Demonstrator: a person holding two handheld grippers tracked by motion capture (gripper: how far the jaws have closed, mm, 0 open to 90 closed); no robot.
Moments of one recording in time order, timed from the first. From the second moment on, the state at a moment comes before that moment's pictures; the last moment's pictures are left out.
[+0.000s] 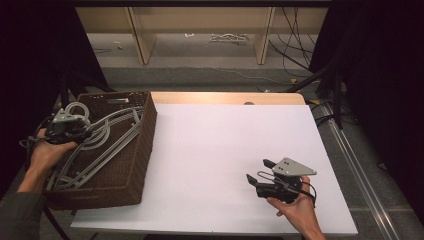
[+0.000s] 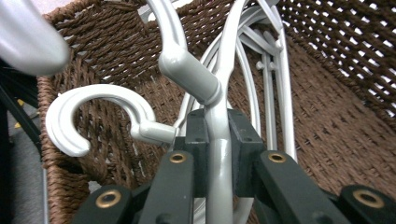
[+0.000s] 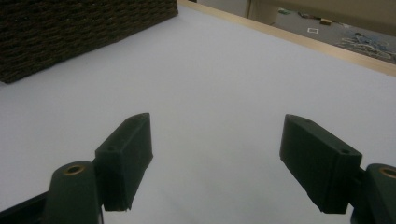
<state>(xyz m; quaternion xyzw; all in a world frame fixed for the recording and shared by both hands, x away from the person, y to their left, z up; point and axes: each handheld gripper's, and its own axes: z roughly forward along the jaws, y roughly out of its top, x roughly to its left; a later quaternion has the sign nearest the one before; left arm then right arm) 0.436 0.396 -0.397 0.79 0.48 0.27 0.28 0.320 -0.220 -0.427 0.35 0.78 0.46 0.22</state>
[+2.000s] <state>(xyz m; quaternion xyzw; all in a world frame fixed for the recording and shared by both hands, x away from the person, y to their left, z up) 0.374 0.318 -0.366 0.70 0.48 0.26 0.46 0.320 -0.221 -0.426 0.35 0.78 0.47 0.23</state>
